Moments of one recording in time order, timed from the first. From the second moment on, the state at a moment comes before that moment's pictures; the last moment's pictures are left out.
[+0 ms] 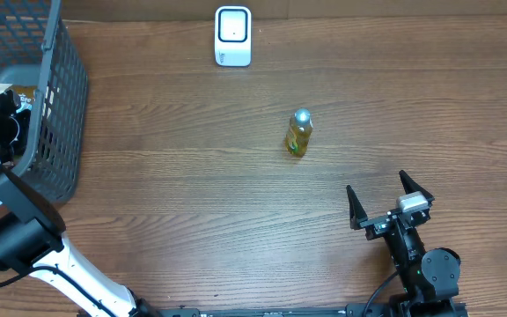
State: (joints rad) left arm 0.62 2.15 1.88 -1.16 0.09 0.12; right arm 0.15 0.01 0.02 -0.02 -0.12 -0.06
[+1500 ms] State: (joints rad) left arm -0.22 1.65 2.15 -1.60 0.17 -0.45; right arm 0.15 0.01 0.02 -0.02 -0.12 -0.06
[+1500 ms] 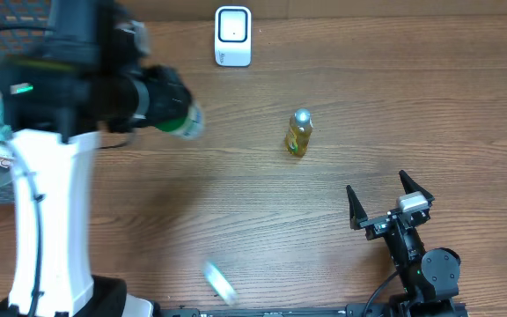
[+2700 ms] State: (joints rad) left arm -0.56 1.72 1.31 -0.90 -0.02 -0.65; right arm 0.15 0.01 0.02 -0.02 -0.12 -0.06
